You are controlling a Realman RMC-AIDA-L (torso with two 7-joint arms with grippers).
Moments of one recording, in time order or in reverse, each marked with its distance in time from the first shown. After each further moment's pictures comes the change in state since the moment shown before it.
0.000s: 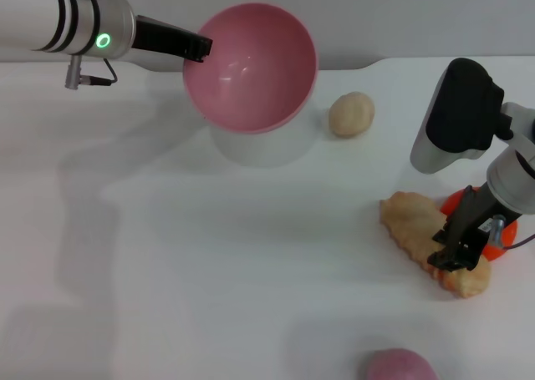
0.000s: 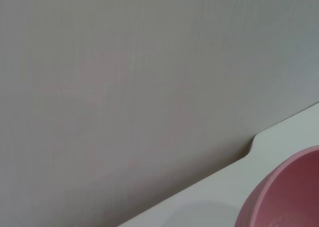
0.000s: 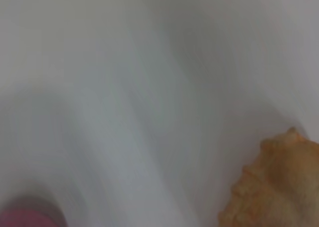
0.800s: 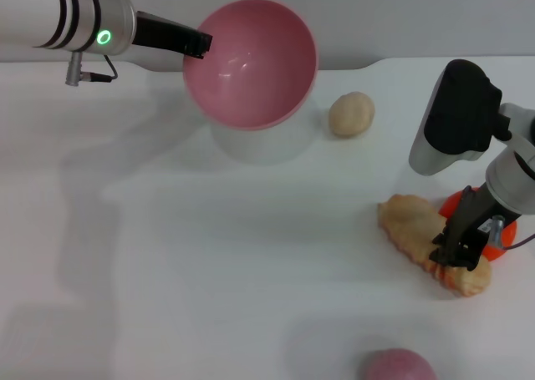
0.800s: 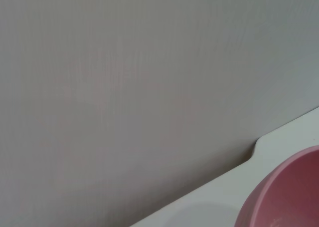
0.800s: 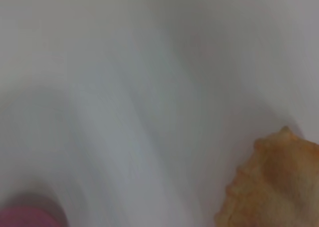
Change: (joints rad) left arm -0.004 0.000 0.000 0.000 0.004 0.010 0.000; right arm 0.003 -0.001 -0.009 0.000 0.000 -0.002 -0.002
